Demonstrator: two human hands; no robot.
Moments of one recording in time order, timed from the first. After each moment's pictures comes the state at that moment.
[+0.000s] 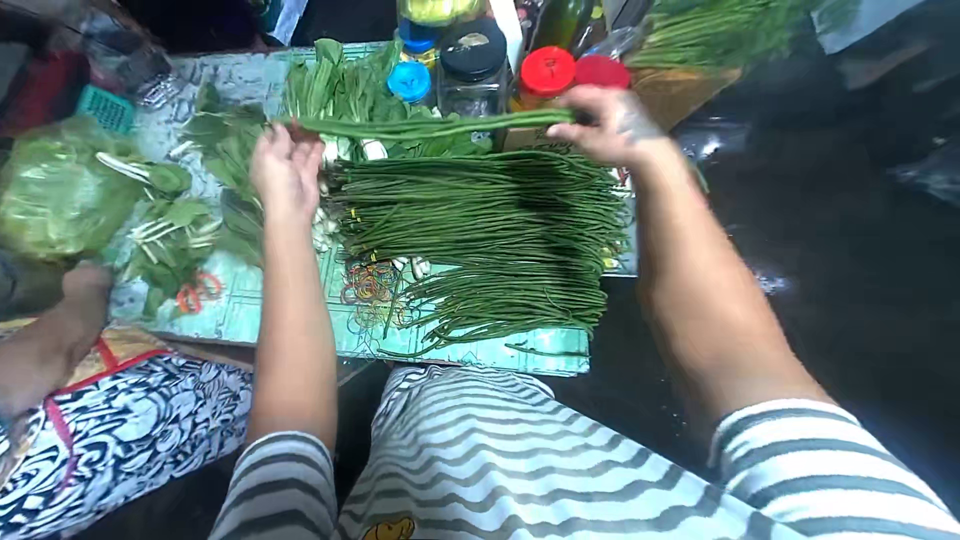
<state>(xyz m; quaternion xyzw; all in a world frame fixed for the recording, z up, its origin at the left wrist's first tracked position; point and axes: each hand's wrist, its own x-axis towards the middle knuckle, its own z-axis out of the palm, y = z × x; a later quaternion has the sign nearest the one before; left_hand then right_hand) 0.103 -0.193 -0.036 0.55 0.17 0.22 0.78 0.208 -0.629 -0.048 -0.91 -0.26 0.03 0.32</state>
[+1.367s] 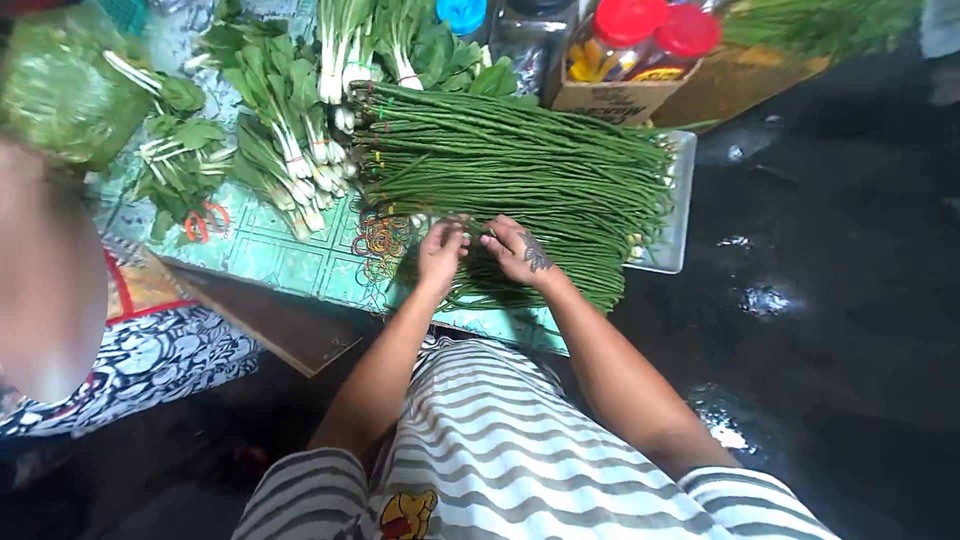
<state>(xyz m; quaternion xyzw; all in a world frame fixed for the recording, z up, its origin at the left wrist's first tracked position) -0.053 -0.360 -0.186 0.63 0.20 0.01 0.75 0.021 -0.528 -0.191 -0.86 -0.29 0.15 0.40</state>
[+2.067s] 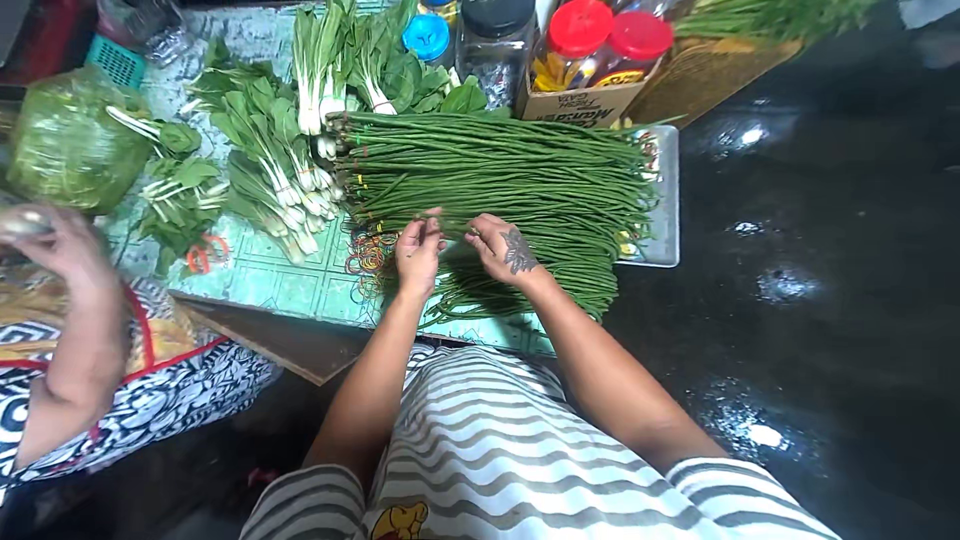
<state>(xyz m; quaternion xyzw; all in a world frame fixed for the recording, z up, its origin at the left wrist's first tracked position) -0.029 -0.354 -0.169 0.60 0.18 0.10 0.77 0.030 -0.520 -0.177 -0.88 -0.28 0.08 0.37</state>
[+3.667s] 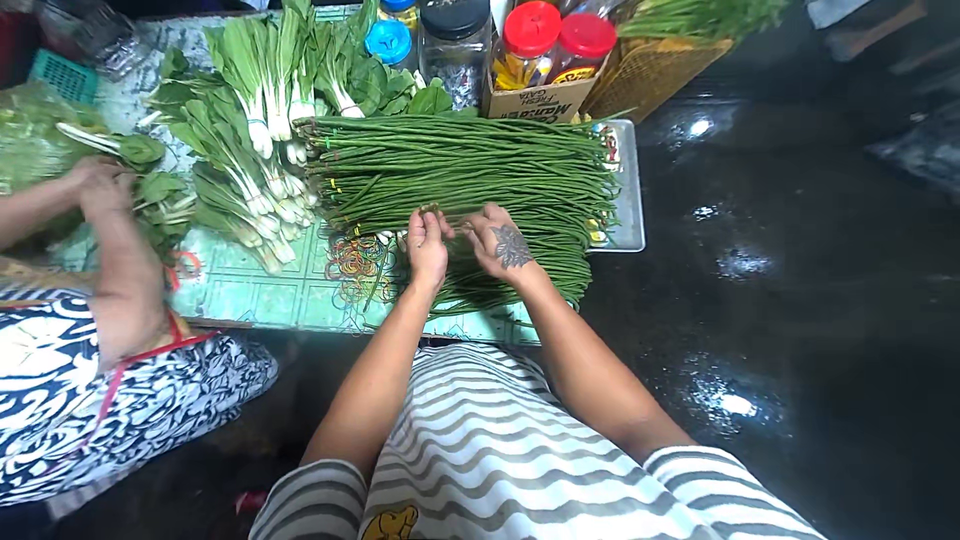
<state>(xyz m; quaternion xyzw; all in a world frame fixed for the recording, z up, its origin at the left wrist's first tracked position) -0.005 -0.401 -0.190 0.58 0.12 0.12 0.80 0.020 -0.543 -0.164 -0.93 -0.20 0.07 0.31</state>
